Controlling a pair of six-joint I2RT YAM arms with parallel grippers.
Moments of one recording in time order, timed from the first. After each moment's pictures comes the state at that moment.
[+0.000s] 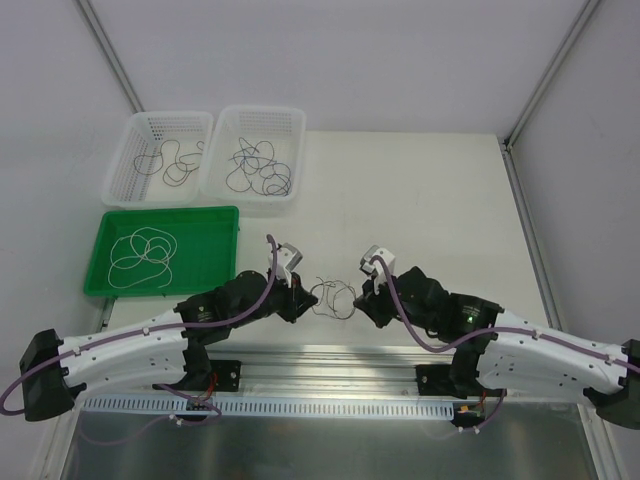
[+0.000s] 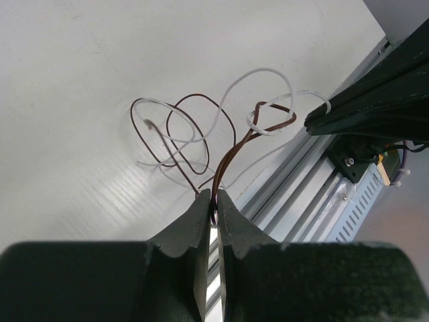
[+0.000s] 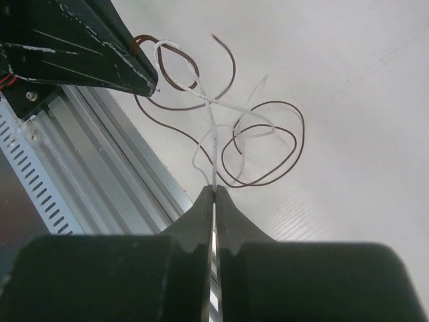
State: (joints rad) left arm -1.09 0.79 0.47 -0.07 -0.12 -0.52; right arm 1.18 0.78 0.63 -0.37 0.15 0.26
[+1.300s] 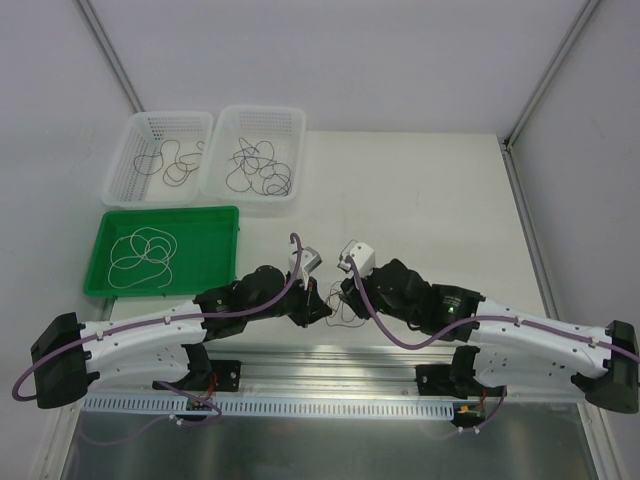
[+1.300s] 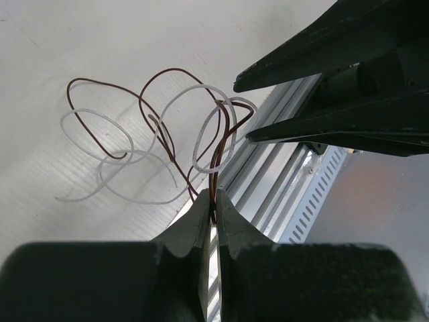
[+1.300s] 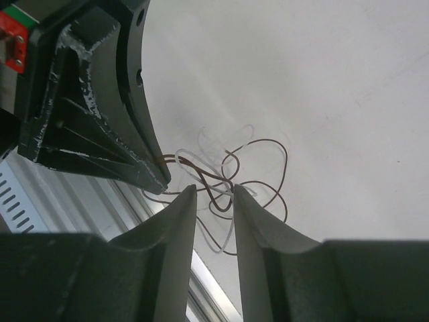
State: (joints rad) left arm -1.09 0.96 0.52 0.00 0.07 -0.56; right arm 1.22 0.95 0.77 -0.36 0.22 0.15
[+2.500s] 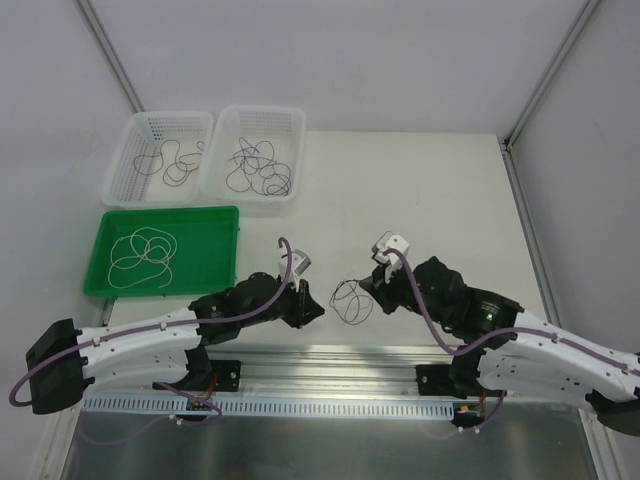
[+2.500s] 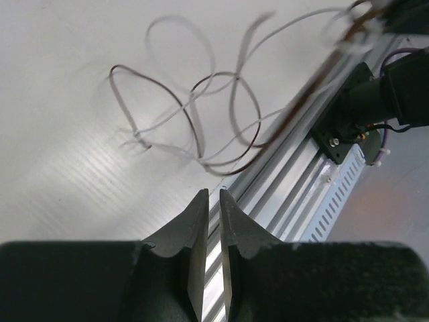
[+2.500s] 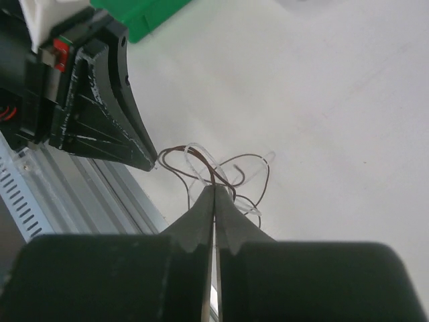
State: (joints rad) left arm -1.08 0.91 0.46 0.03 0.02 -0.58; right arm 1.15 0.80 0.76 -0.41 0.20 0.14
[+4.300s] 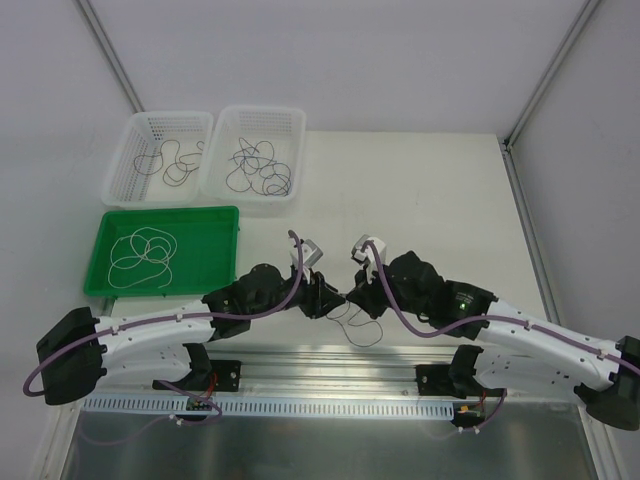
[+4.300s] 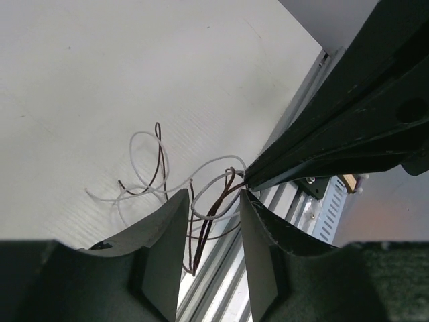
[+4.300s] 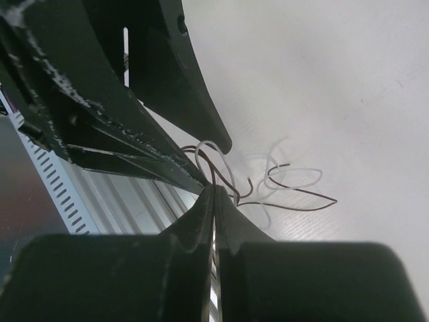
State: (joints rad) left arm -1.06 1.04 0.47 0.32 0.07 -0.47; right arm 1.10 0.89 0.74 -0.39 0.01 0.23
